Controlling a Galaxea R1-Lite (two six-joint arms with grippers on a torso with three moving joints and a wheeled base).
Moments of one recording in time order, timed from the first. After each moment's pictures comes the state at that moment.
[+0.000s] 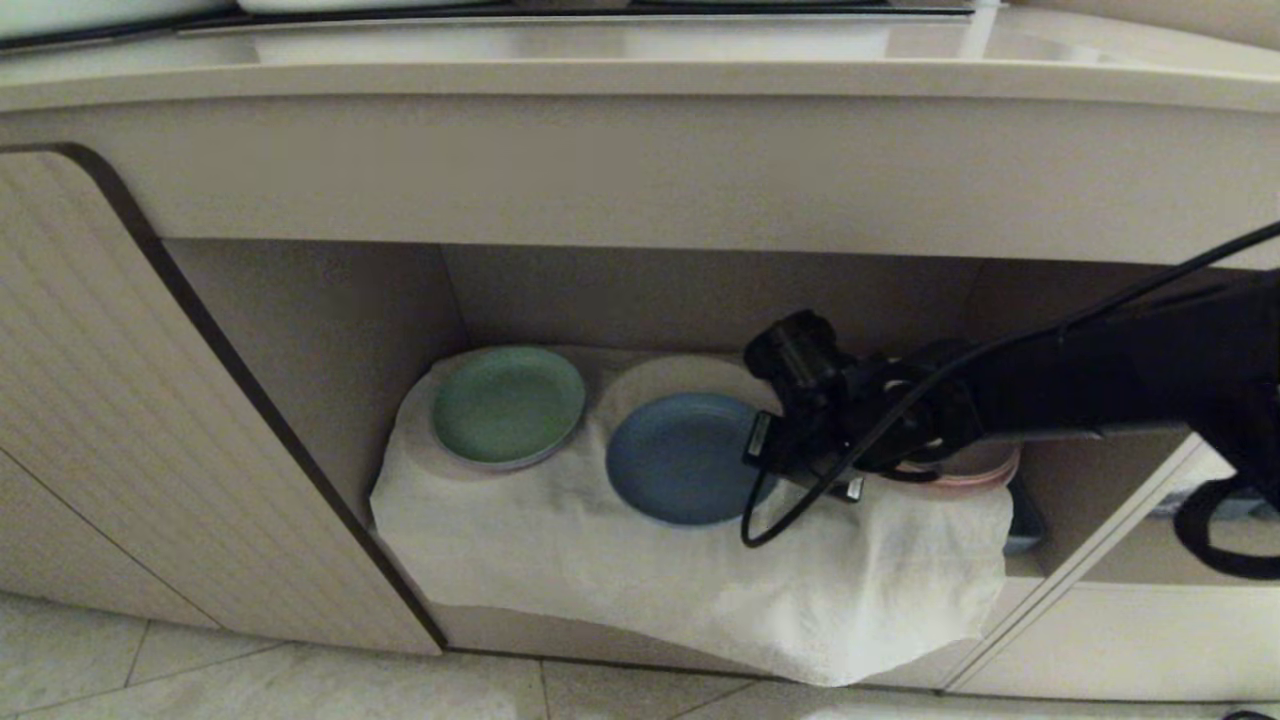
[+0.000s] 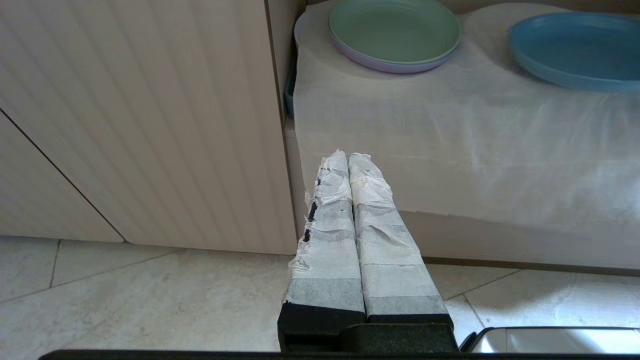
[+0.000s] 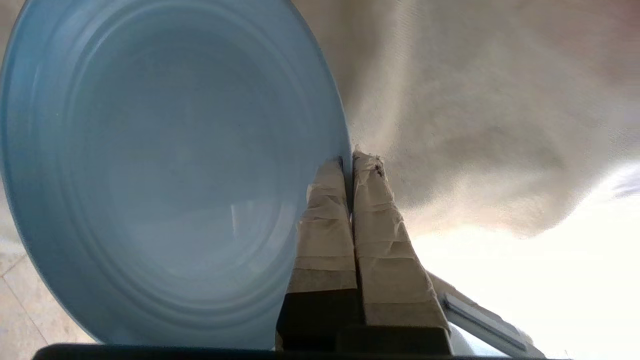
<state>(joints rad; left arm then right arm) 0.00 0.00 -0.01 0.02 -0.02 -0.01 0.61 2.12 -1.47 0.24 -0.31 0.83</state>
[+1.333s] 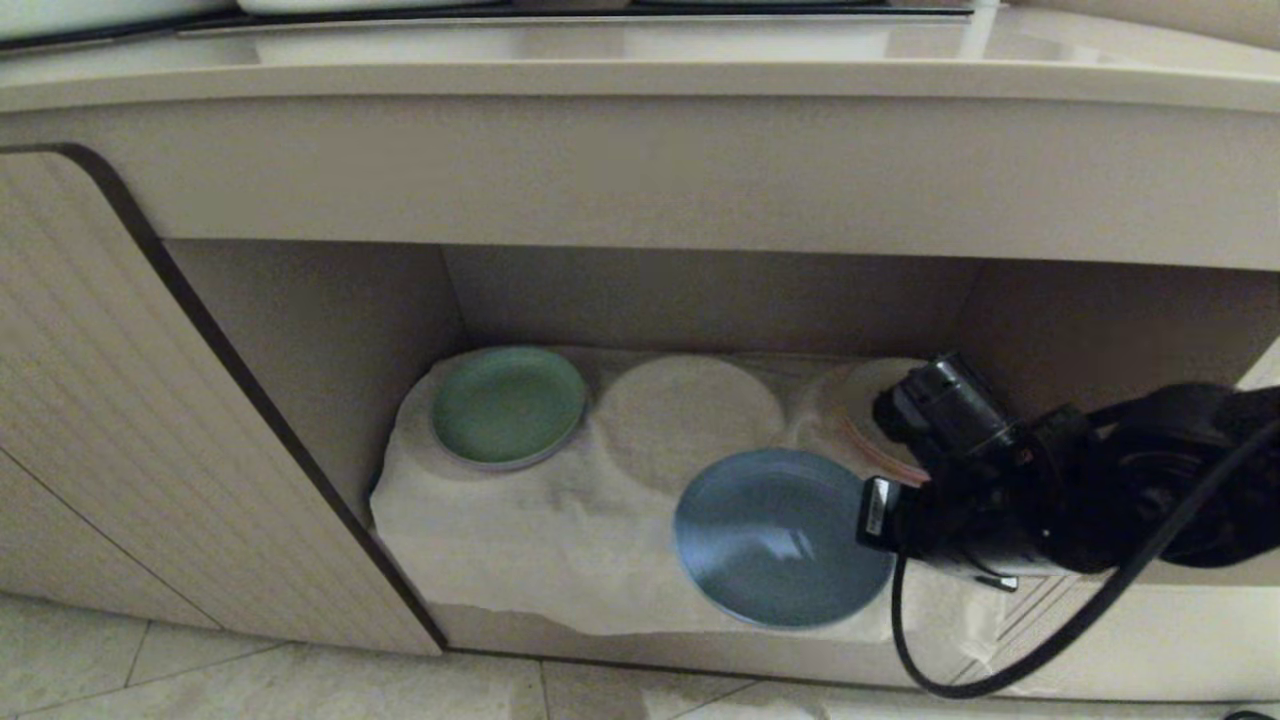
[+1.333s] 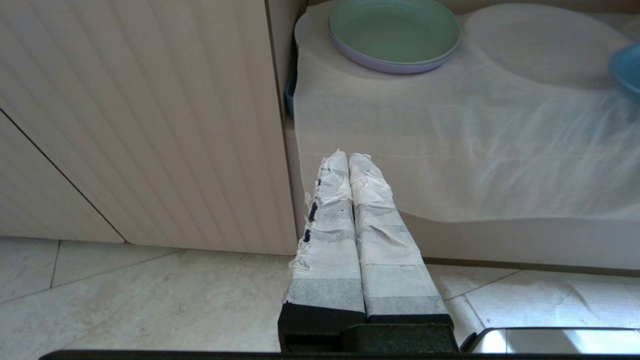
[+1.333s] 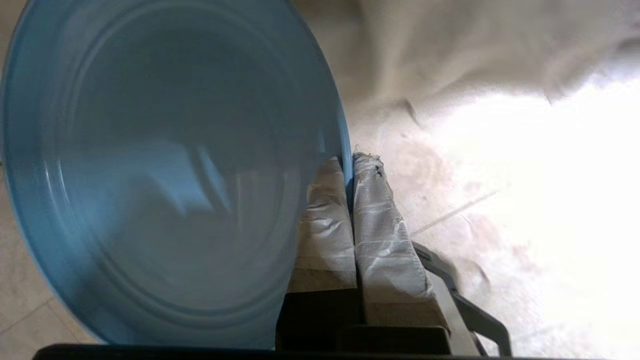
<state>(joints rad) 0.00 0.00 -0.01 0.02 -0.02 -0.01 0.60 1.76 -1.01 0.24 -0.31 0.82</state>
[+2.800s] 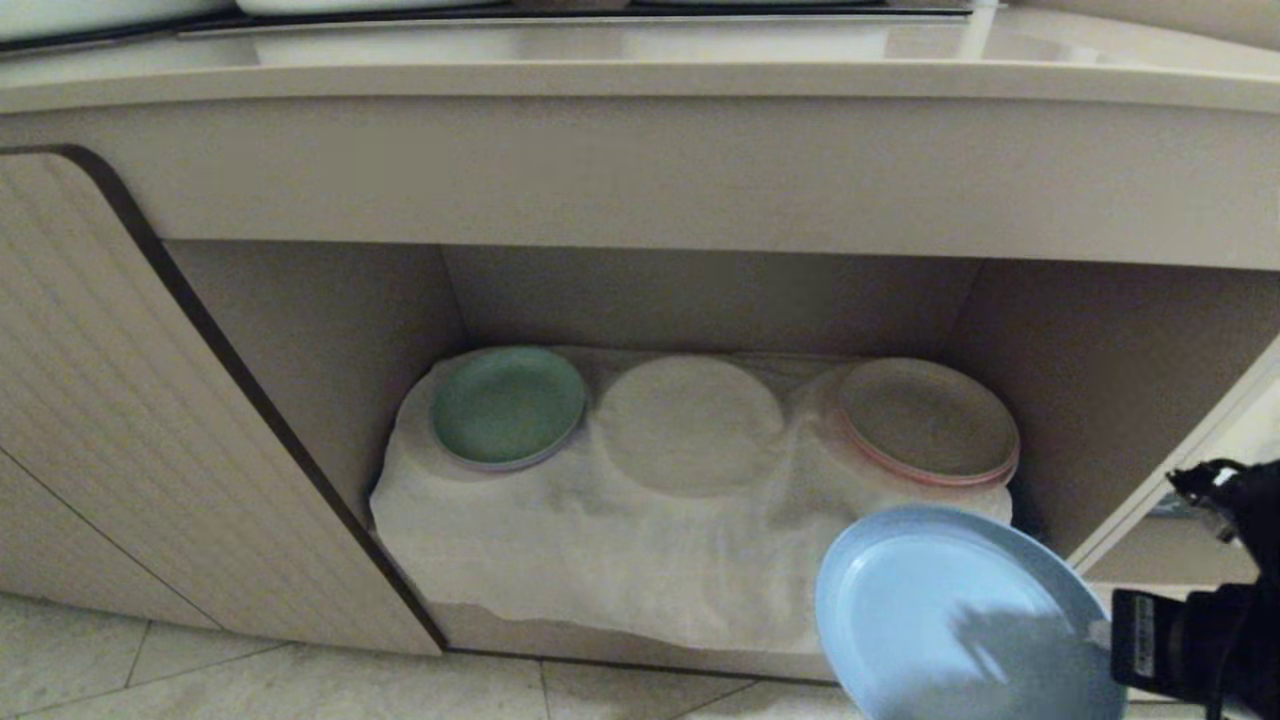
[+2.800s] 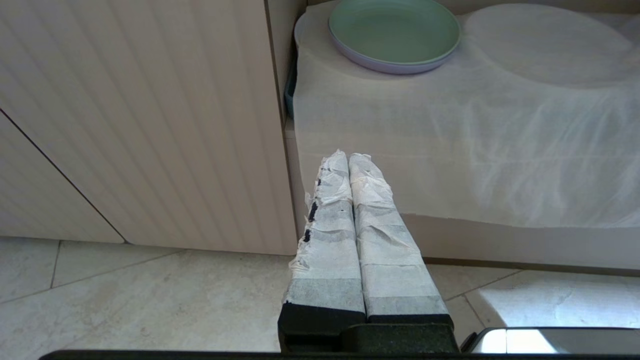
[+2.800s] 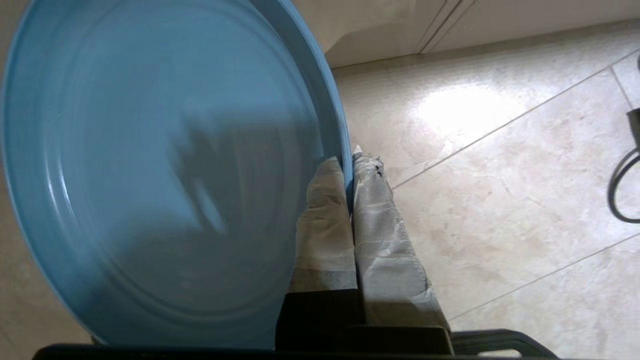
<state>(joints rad) 0.00 0.00 -0.01 0.02 -0.02 -0.01 0.47 1.24 -0.58 0.26 -0.30 0.62</state>
